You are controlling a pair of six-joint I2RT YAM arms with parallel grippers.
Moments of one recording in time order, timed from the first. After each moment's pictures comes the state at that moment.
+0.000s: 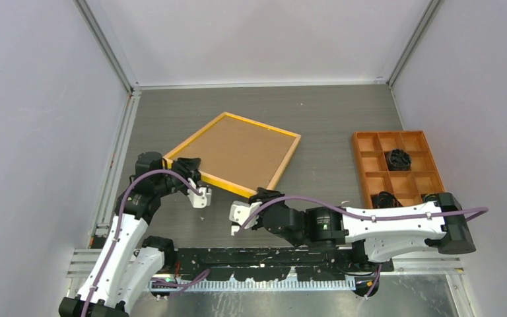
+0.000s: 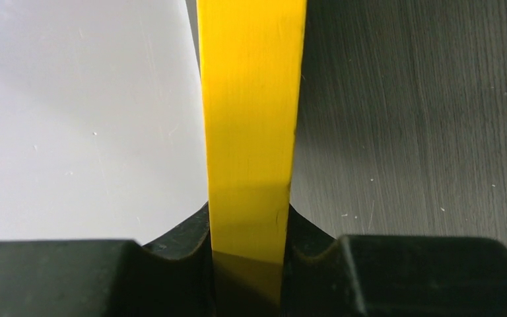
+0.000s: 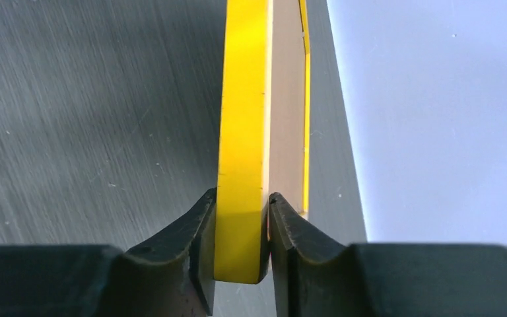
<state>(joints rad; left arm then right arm) -0.18 0.71 0.65 -0.52 0.61 1.67 1.50 1.17 0.91 -0.25 0.68 -0.53</state>
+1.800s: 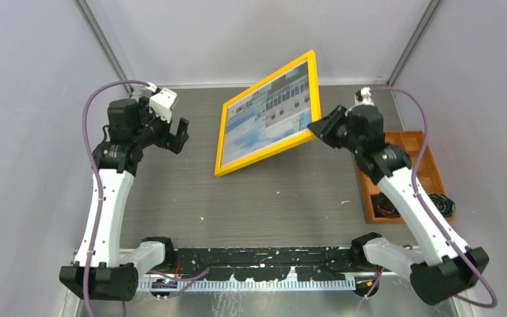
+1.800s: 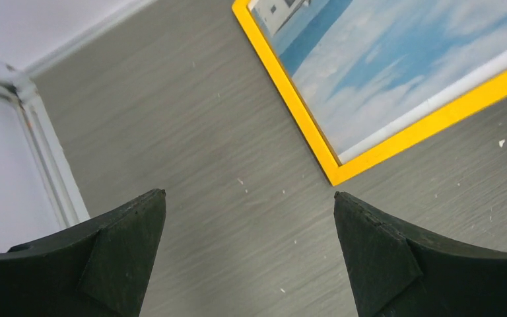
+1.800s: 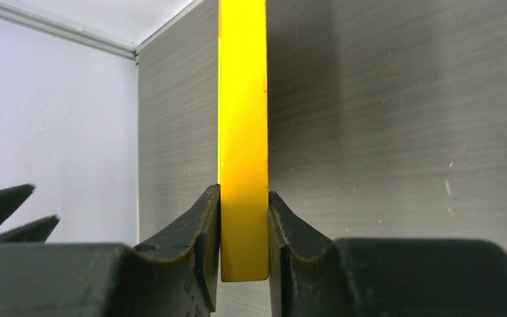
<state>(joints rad) -0.05 1.06 1.30 -0.72 0.34 0.37 0.35 1.11 1.17 -0.48 -0.03 0.79</state>
